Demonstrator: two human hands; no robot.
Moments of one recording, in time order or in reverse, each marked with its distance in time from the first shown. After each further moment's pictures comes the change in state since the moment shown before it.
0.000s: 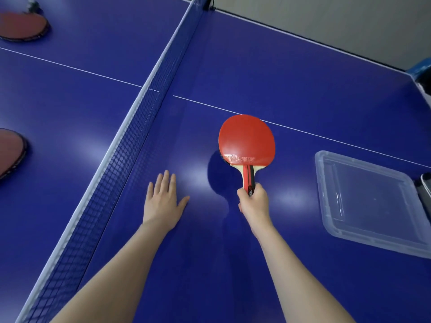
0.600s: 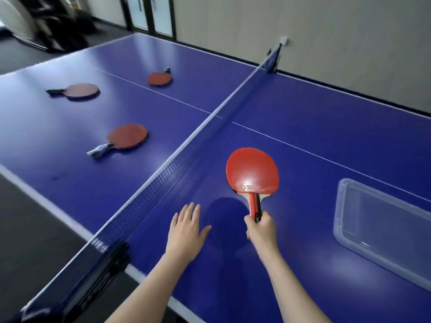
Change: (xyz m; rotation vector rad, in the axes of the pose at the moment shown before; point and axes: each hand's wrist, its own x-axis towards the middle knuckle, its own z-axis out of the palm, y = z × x) left_hand -0.261 0.053 -0.029 -0.125 0.172 -0.239; right_hand -0.174 0.027 -0.070 -0.028 -0.278 -0.184
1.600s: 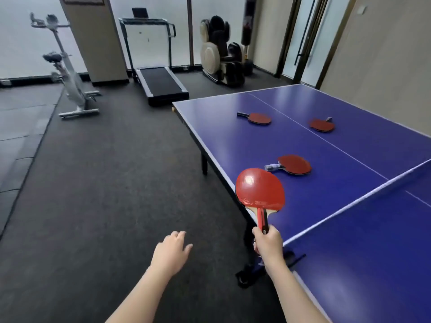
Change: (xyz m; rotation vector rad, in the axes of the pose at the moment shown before) left_hand -0.303 -0.377 -0.108 -0.093 0.024 -0.706; right_hand -0.262 -0.077 0.335 -0.124 -0.468 -0.247
